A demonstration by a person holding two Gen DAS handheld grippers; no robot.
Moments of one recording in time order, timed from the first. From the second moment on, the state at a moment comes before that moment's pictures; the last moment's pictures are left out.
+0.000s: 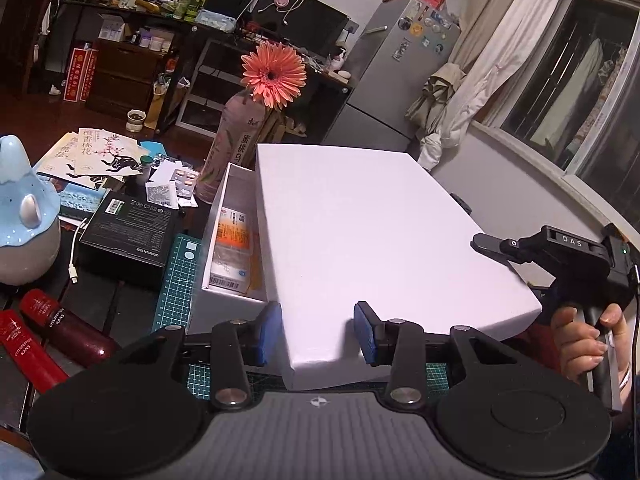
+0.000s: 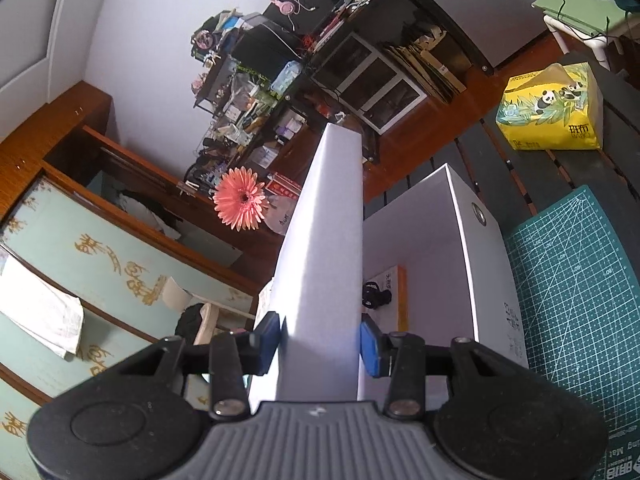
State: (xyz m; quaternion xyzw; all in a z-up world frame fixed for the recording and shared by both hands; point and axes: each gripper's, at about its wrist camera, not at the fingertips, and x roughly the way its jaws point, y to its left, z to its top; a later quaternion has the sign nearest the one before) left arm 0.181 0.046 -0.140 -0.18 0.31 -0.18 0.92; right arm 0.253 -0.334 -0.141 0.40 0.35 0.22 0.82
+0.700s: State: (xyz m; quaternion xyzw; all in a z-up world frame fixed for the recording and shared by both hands) left arm 0.186 0.043 -0.141 -0.17 0.29 -0.14 0.93; right arm 0.256 -0.334 -0.187 0.46 0.33 0.22 0.79
